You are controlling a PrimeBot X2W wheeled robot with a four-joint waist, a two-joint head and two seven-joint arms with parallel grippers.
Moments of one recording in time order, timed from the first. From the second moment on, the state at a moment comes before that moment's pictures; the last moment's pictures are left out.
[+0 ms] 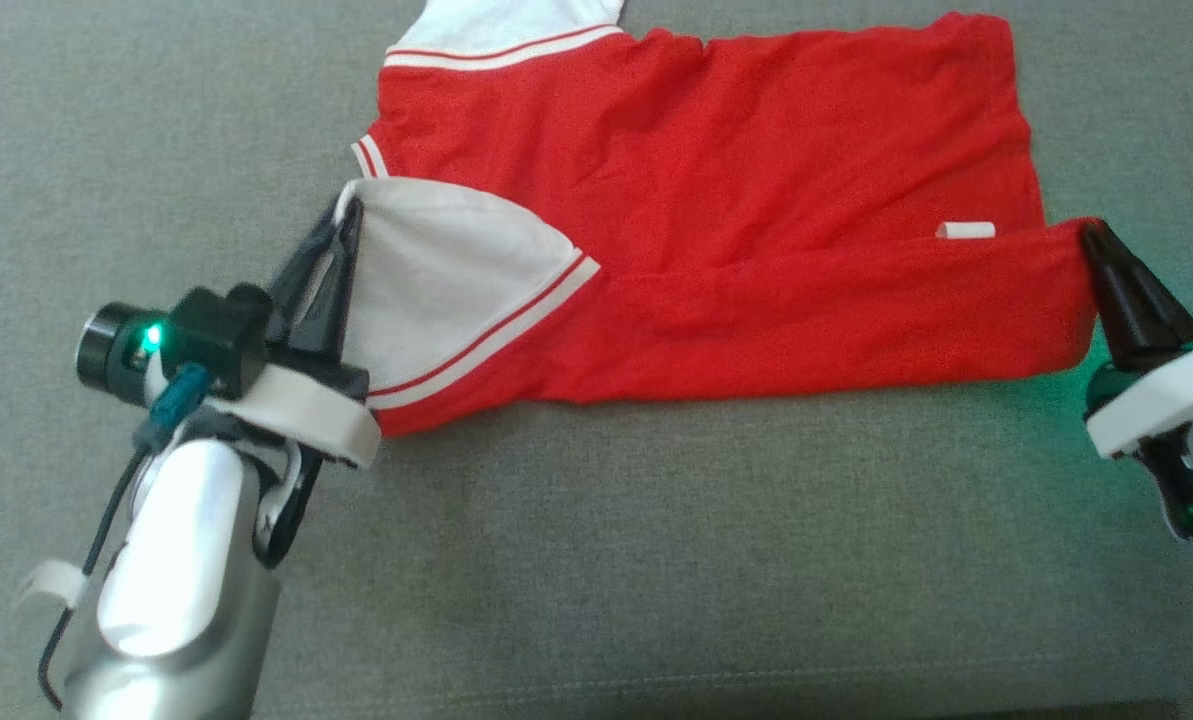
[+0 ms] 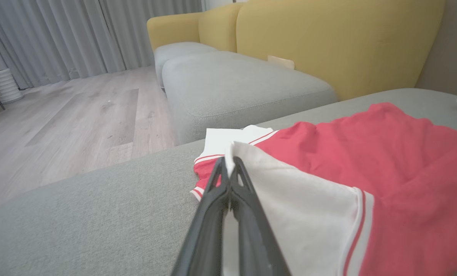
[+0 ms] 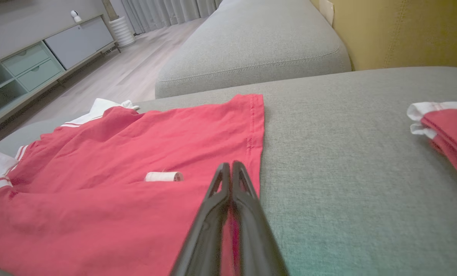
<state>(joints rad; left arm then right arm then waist) -0.40 0.16 -0.23 0.30 -0.06 -0.13 -0.25 -0.42 -0.59 0.46 0.43 0.83 0.13 -0.15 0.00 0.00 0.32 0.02</state>
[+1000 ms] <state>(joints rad) -0.15 0.06 -0.19 0.37 -0.25 0.01 -0.11 -0.28 -0.55 0.40 0.33 0.84 0.13 -0.25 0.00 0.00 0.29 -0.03</state>
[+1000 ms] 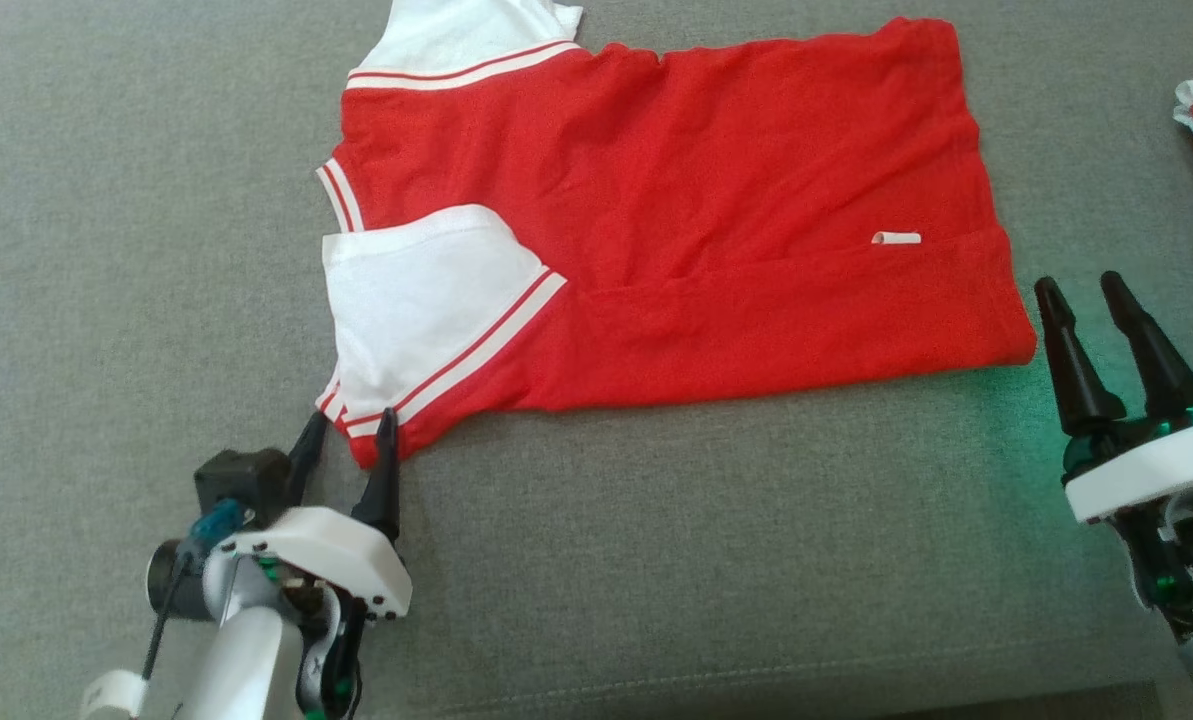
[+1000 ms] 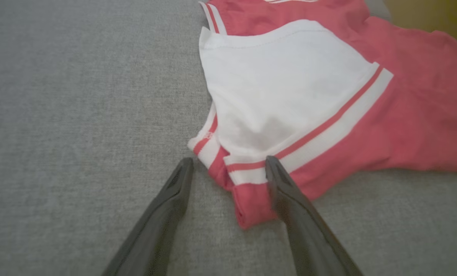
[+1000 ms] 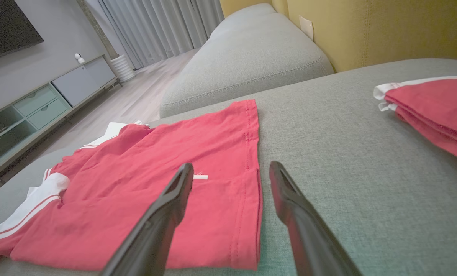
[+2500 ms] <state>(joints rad) 0.17 0.20 -0.27 0.00 -0.28 -0.02 0.09 -0.12 -0.56 0.42 0.50 0.90 0.13 -0.13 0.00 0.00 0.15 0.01</state>
